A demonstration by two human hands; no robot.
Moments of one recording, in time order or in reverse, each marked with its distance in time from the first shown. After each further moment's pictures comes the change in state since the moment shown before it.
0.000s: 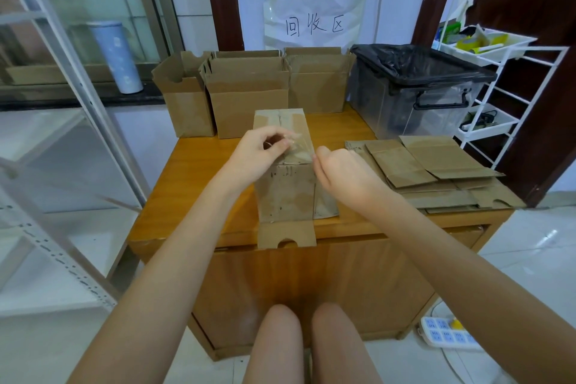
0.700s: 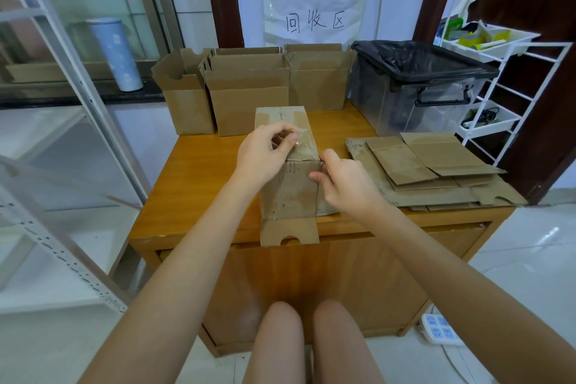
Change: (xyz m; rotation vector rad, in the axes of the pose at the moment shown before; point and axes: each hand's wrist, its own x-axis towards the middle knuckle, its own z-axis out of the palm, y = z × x) left_hand 0.008 -0.007 0.021 0.194 0.185 -0.004; right_hand -0.009 0.011 0.034 0.297 0.172 -0.032
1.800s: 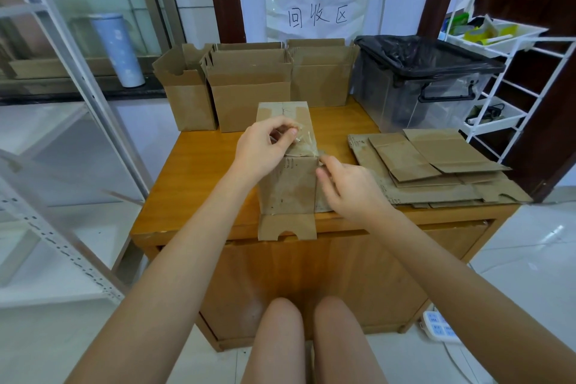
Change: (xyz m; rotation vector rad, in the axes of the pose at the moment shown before) left_hand 0.003 -0.004 -0.003 -0.011 -0.024 0.002; right_hand -0.013 0.010 0.011 -0.010 0.179 -0.159
